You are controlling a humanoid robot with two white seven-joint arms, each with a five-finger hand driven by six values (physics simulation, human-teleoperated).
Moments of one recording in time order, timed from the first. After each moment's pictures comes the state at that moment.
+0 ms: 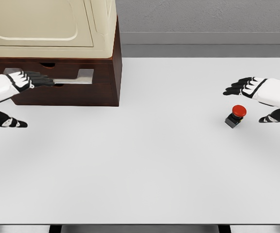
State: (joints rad) left arm -0.42 1.34 -0.65 -1.76 0.12 -0.61 -0.11; right arm -0.35 -1.11 0.37 -1.62 0.17 -0.61 0.43
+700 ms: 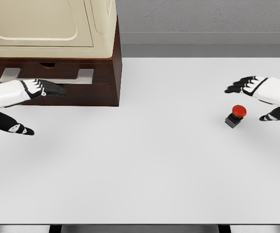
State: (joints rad) left arm -0.48 1.29 -0.65 -1.76 0.24 -0.61 -0.35; right arm -0.37 -1.07 0.38 -1.56 0.21 -0.61 0.43
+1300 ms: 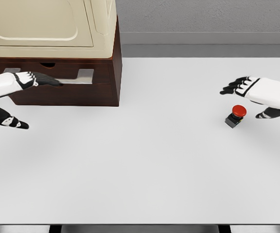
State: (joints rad) left arm -0.52 1.29 -0.65 -1.71 0.33 -0.61 -0.40; right arm -0.42 -0.98 0.41 -1.52 0.37 -0.61 0.44
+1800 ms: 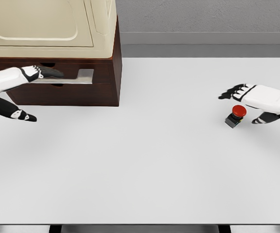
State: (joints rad) left arm -0.55 1.19 -0.66 -1.64 0.31 -0.61 -0.40; right arm -0.44 -0.93 0.44 -1.40 0.40 -0.61 0.43
